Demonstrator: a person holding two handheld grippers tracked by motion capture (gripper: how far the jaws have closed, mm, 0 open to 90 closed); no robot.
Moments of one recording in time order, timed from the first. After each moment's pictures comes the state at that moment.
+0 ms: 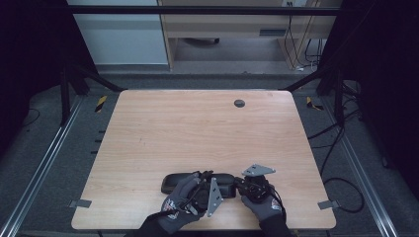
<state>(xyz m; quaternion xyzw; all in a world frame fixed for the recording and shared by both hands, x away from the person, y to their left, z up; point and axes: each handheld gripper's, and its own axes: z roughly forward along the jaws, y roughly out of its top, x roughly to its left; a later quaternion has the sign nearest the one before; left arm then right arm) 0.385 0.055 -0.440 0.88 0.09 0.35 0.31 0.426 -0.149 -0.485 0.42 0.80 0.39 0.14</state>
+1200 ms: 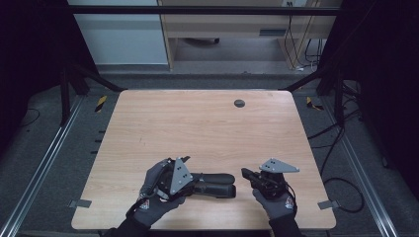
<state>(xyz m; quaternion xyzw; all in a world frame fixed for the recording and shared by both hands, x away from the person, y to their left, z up) 0.403 0.124 -0.396 0.84 0.21 0.32 0.39 0.413 -0.177 -0.438 0.42 0.76 0.47 0.16</state>
